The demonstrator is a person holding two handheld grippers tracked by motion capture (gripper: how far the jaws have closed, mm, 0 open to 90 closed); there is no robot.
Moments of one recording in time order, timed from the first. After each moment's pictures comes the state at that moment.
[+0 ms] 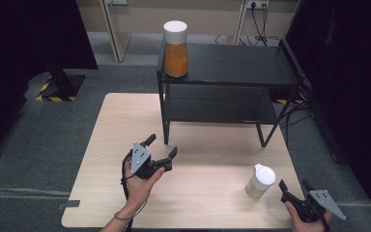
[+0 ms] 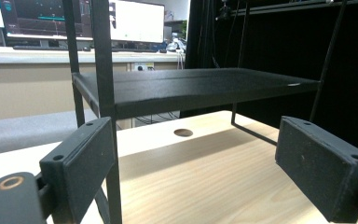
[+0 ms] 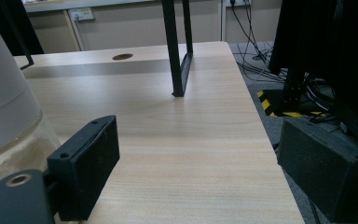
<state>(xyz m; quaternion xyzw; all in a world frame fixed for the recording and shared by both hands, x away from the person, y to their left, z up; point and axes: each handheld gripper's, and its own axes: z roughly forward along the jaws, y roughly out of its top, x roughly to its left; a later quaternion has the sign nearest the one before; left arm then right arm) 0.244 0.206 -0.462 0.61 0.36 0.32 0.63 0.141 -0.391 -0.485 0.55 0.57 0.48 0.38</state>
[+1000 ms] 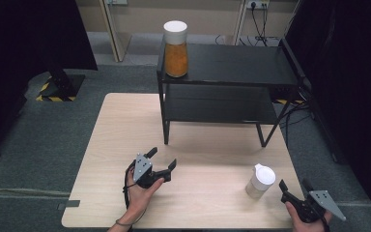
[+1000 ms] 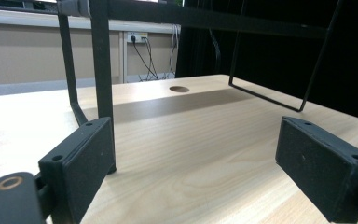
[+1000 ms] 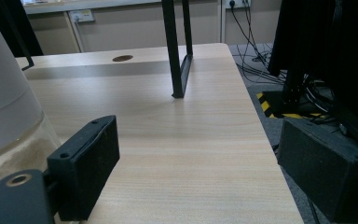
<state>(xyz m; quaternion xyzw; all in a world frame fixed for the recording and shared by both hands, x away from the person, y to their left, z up) 0.248 0.212 -0.512 0.63 0.37 0.28 0.62 0.140 -0.391 -0.486 0.55 0.57 0.48 0.38</state>
